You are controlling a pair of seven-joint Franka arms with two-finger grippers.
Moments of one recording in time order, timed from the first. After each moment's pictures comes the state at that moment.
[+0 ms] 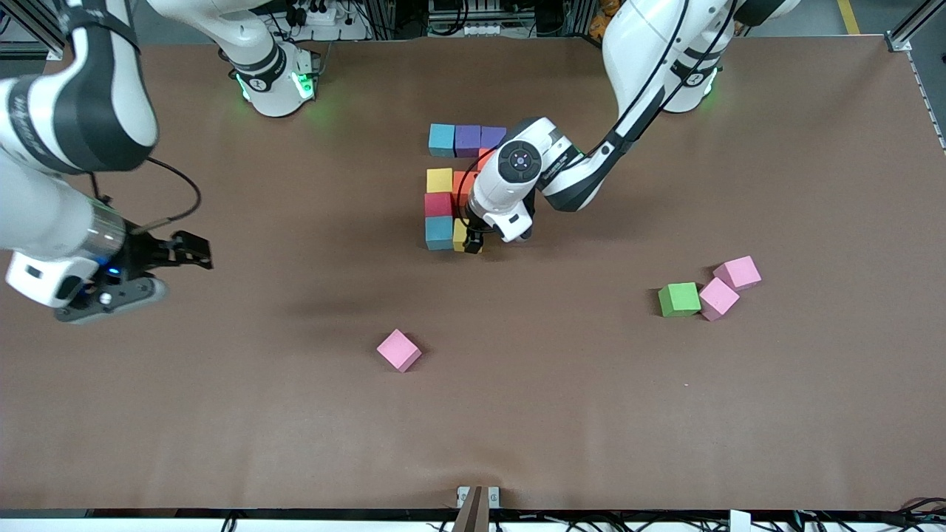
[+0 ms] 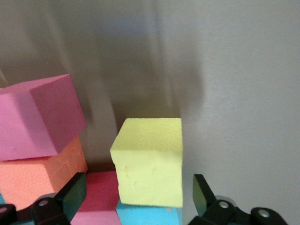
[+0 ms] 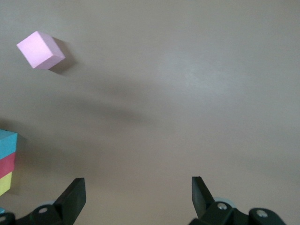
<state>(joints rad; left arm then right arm) -0.48 0.62 -0.41 -1.82 -0.06 2.51 -2.21 0.22 0.24 -0.17 -1.51 0.05 1.68 -0.23</state>
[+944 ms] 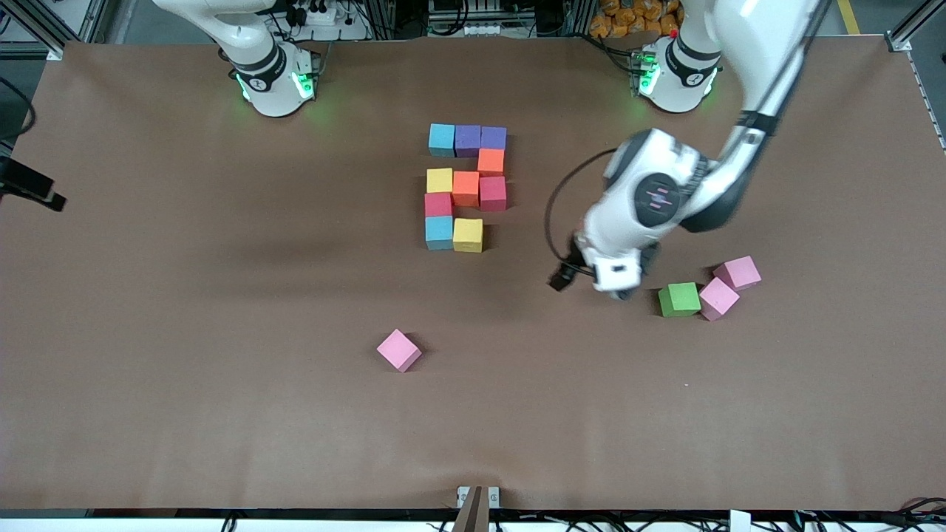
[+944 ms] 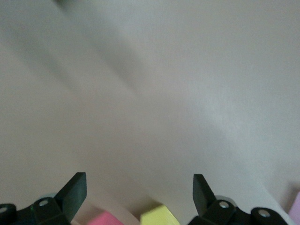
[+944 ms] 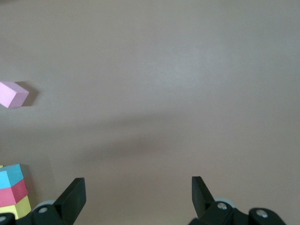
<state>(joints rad) -0.10 0.41 -0.40 -1.80 -0.05 2.16 -1.29 -0.01 0.03 -0.18 -1.51 0.04 1.54 -0.03</state>
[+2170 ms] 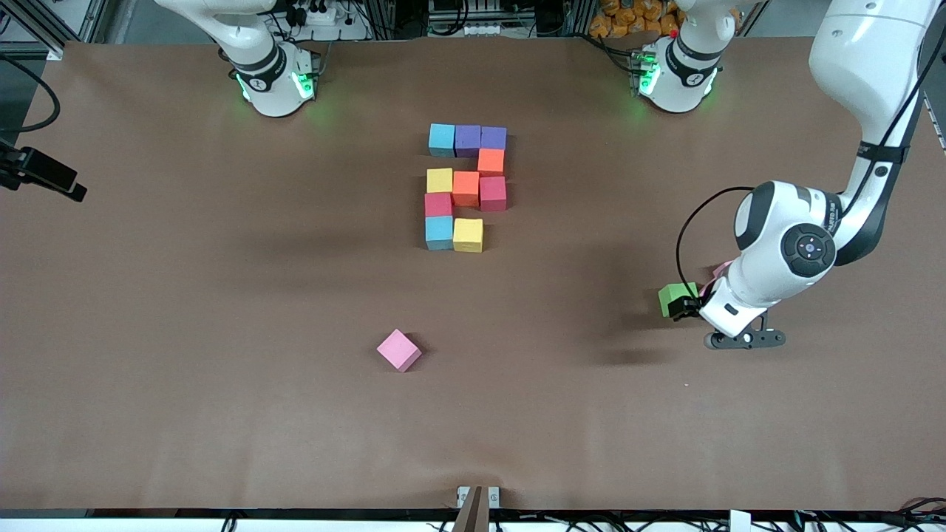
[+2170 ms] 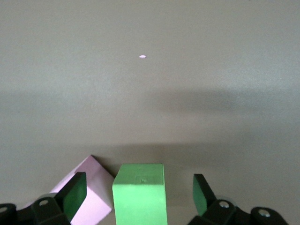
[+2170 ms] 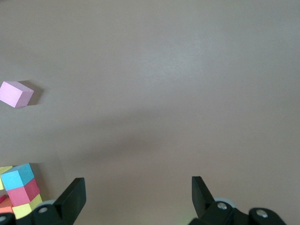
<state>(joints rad) 0.21 0.49 -0.39 -1.85 0.26 2.34 -0.30 -0.05 0.03 -0.02 -1.46 -0.01 1.47 0.13</state>
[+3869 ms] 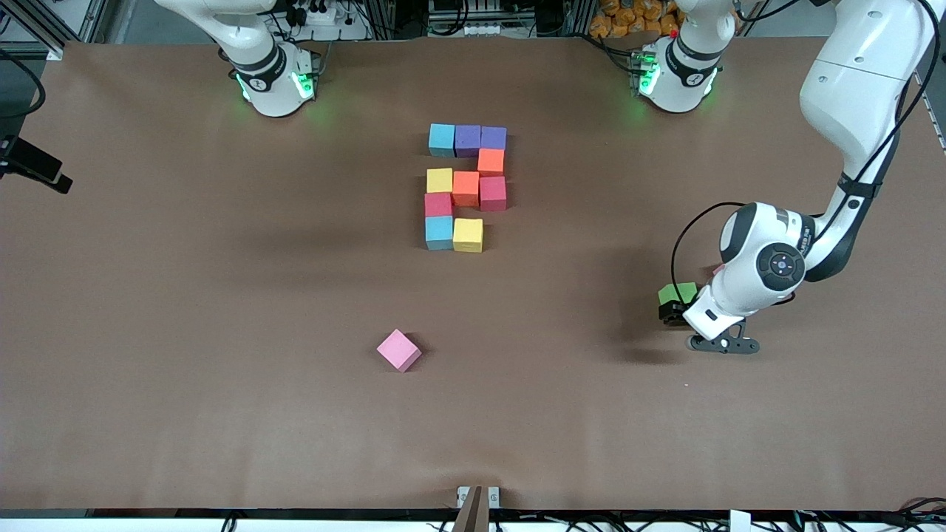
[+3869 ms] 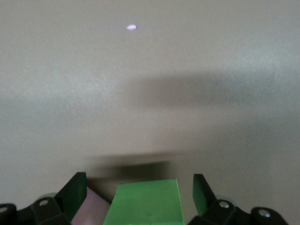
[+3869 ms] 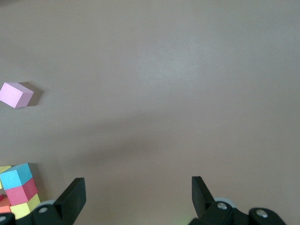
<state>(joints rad) 0.24 0.61 -0.40 -1.89 0.35 2.45 -0.27 -0.05 0.02 -0.03 -1.43 -0.02 1.44 0.11</state>
